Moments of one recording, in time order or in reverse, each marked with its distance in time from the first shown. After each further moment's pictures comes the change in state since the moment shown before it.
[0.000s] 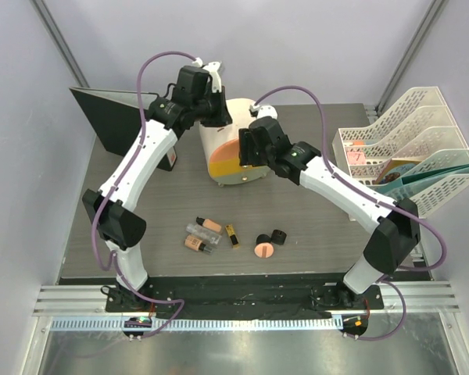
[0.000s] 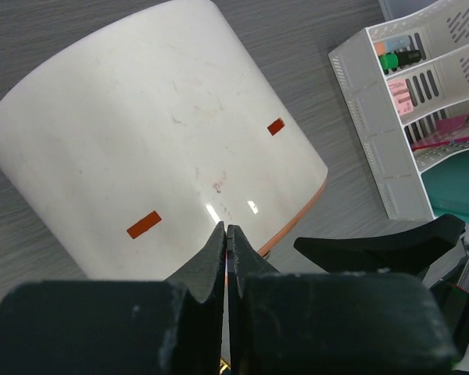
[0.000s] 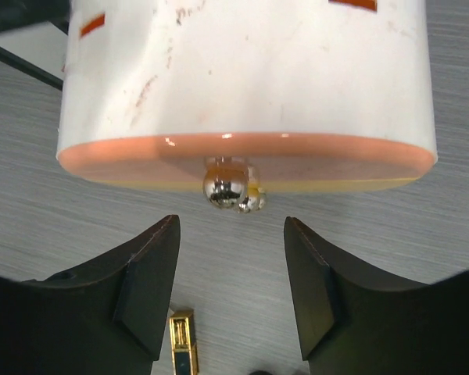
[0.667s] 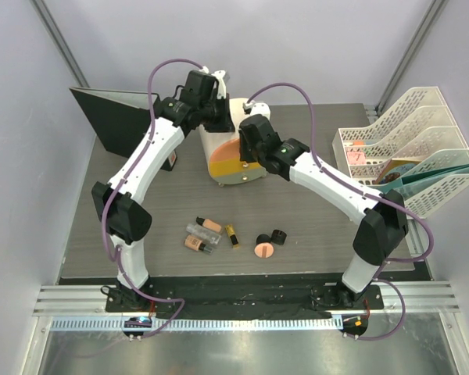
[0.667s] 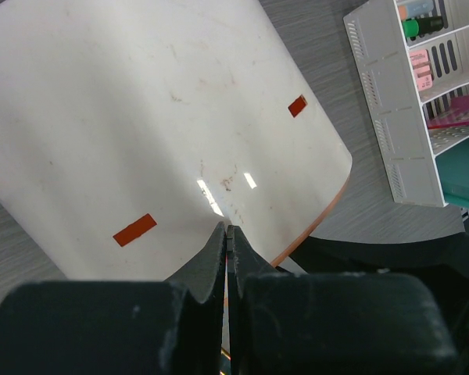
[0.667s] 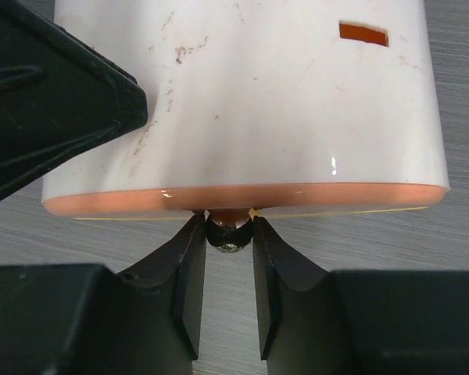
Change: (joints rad) left arm 0.000 0.071 0.014 -0.048 0.035 -0.021; right arm 0.003 0.095 0.070 0.029 0.075 -0.011
